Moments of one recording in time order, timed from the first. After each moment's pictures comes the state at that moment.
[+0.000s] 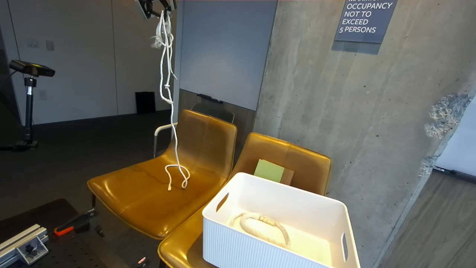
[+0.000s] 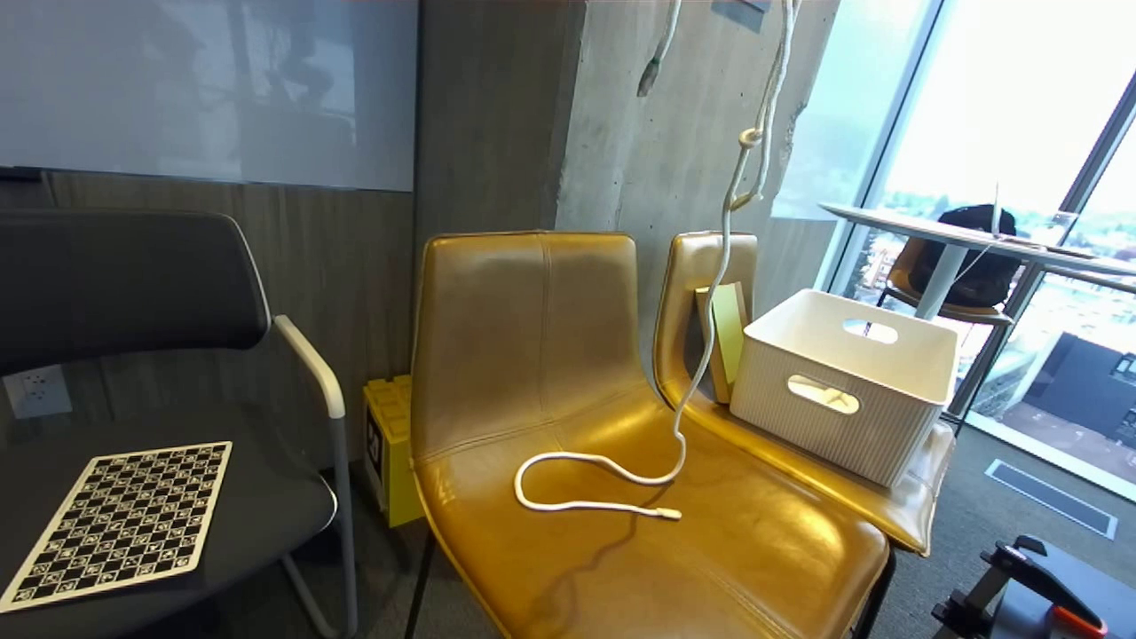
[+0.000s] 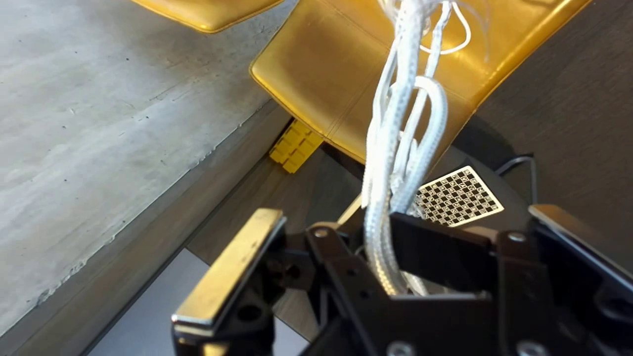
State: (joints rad) arm 0.33 0.16 0.14 -1.21 -0.40 1.75 -0.16
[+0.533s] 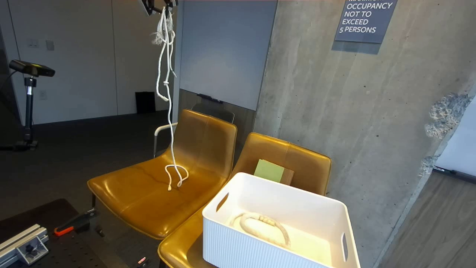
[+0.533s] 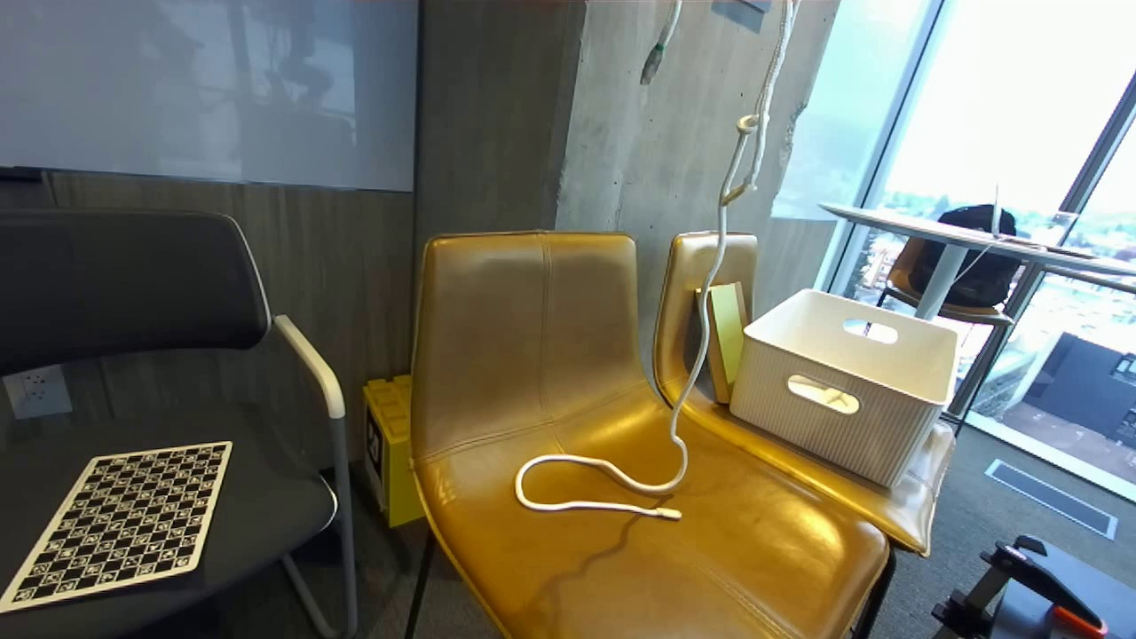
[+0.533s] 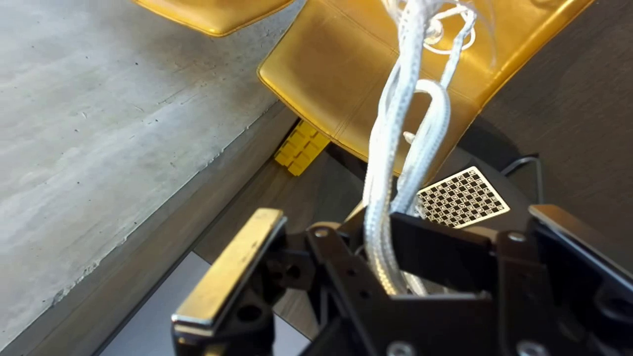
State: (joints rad) arm 0.33 0.19 0.14 -1.14 -0.41 1.69 -0.16
